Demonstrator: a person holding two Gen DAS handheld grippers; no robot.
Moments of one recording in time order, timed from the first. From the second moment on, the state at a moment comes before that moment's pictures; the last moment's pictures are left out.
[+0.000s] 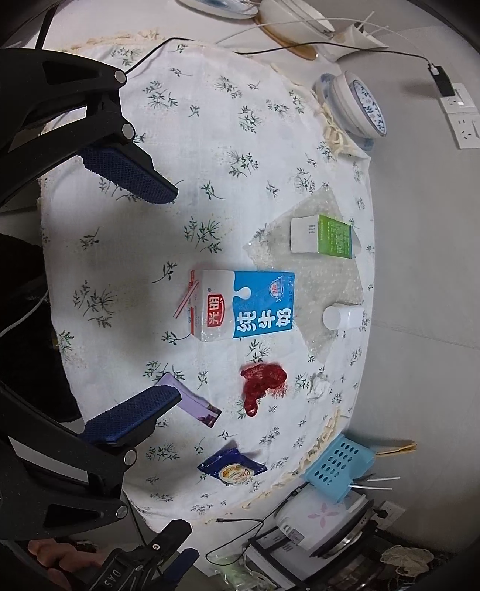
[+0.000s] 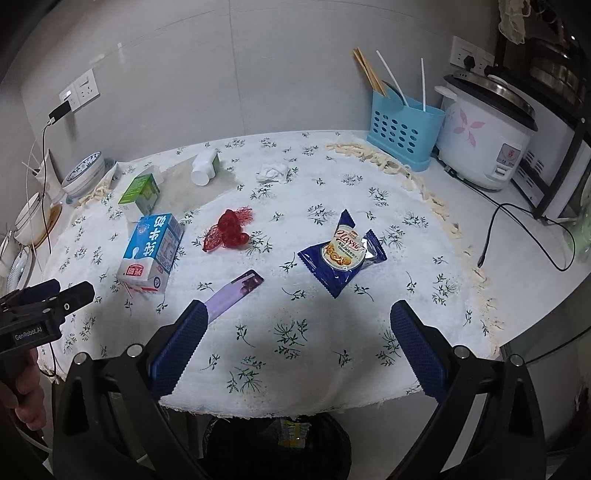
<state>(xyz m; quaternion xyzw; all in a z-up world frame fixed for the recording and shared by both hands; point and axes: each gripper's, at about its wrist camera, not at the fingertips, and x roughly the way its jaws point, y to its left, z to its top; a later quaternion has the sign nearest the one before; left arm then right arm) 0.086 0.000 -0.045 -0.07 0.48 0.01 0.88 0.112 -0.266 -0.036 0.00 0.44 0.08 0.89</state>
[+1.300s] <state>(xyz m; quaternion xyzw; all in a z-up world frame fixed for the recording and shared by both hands) 0.201 -0.001 -0.114 -0.05 0.54 -0.01 0.84 0.194 -0.180 -0.135 0.01 0.58 0.09 0.81</state>
